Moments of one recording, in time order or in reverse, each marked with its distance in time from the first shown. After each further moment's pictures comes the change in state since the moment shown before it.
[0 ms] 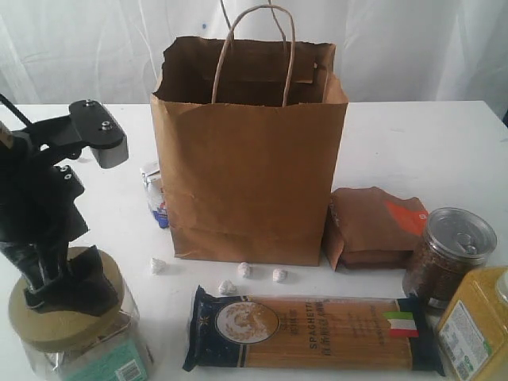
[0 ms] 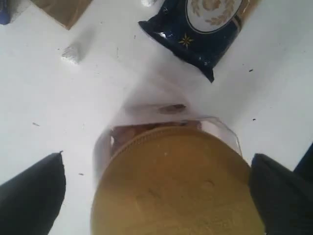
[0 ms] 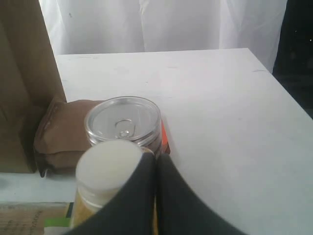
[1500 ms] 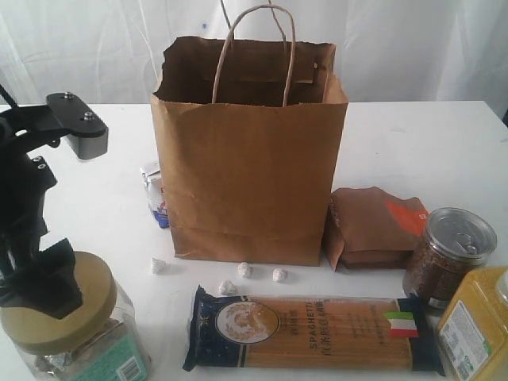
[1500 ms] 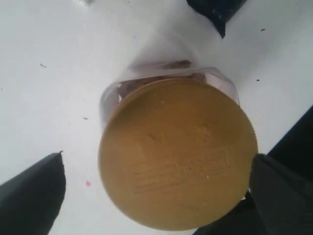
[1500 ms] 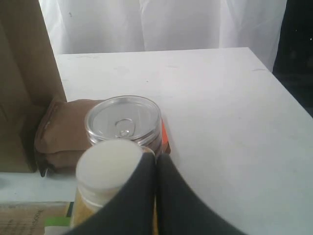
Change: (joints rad) left arm -0.002 0.000 -0.091 0.095 0.208 -0.133; right arm 0.000 0.000 0.000 0.000 0.004 0.004
